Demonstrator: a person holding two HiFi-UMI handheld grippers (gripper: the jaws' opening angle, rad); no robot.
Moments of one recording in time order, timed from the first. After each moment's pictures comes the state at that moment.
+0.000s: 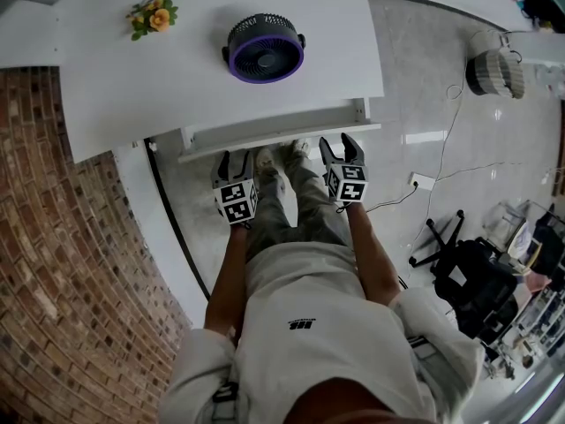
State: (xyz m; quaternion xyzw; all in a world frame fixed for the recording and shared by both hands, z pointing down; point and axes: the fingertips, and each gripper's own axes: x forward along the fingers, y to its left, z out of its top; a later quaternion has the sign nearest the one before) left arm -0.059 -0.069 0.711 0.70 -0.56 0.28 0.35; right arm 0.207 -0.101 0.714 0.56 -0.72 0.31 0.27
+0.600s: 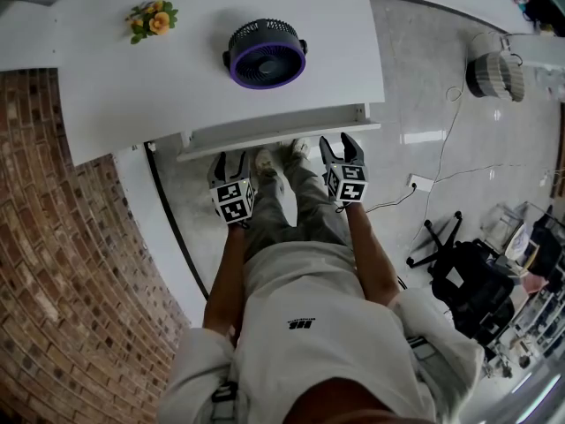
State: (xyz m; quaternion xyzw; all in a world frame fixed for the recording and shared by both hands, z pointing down) left arm -0.070 -0.081 0.718 0.68 -0.57 0.28 0.36; right arm 0.206 -0.117 0.713 0.56 -0.72 0.31 0.28
